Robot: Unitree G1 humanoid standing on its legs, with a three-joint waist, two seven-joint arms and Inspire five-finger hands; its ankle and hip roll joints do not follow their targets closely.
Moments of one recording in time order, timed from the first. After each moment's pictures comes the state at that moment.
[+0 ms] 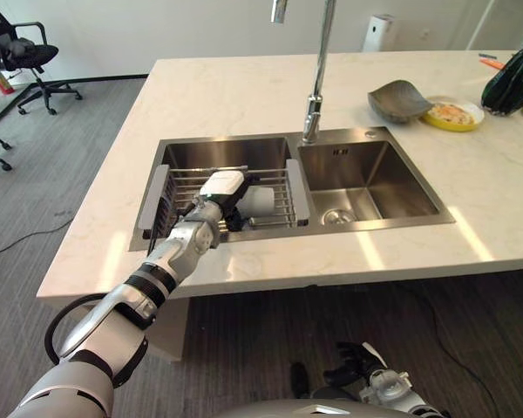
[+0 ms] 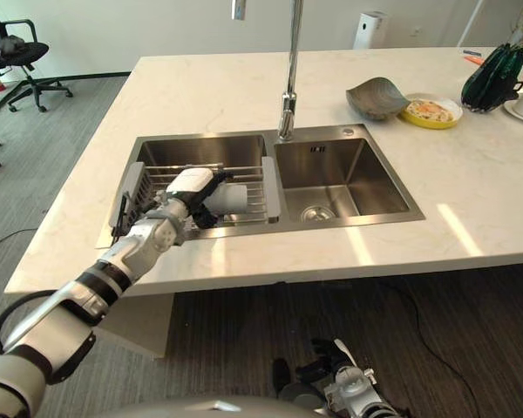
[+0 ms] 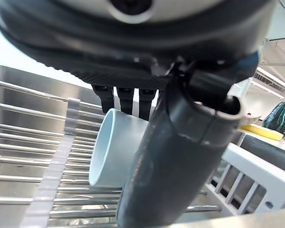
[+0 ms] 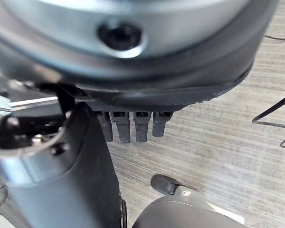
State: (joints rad) left arm -0.68 0.50 -0.63 0.60 0.53 0.07 0.09; right arm -0.04 -0.23 0.38 1.10 0.02 -0.05 -0.05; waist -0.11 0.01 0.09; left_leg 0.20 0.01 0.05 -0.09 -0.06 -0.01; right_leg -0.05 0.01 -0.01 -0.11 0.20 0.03
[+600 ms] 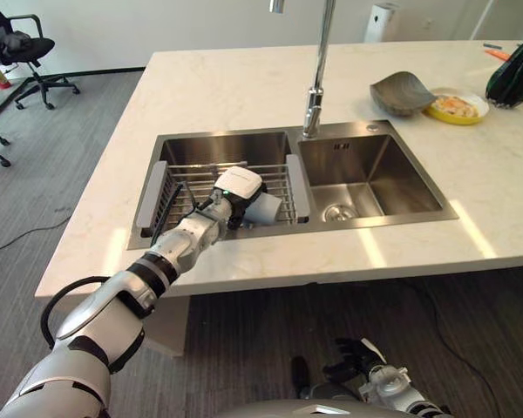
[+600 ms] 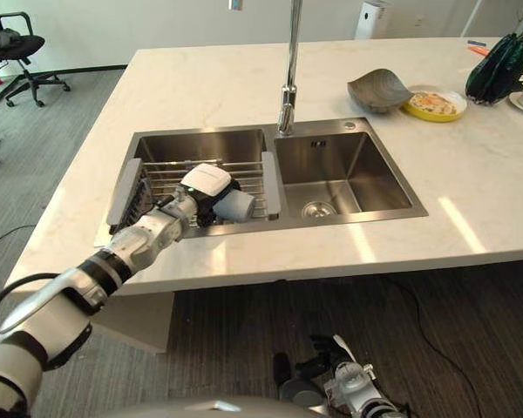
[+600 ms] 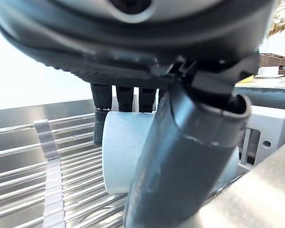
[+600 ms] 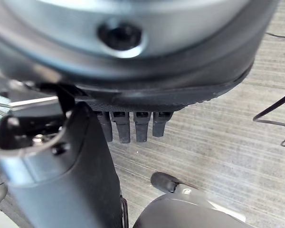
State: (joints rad) left arm -0.76 0.55 -0.76 0.56 0.77 0.01 0.08; right arm -0.06 -0.24 0.39 1.10 0.02 -0.05 -0.05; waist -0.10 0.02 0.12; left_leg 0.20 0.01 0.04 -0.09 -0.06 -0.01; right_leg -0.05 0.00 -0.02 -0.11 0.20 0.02
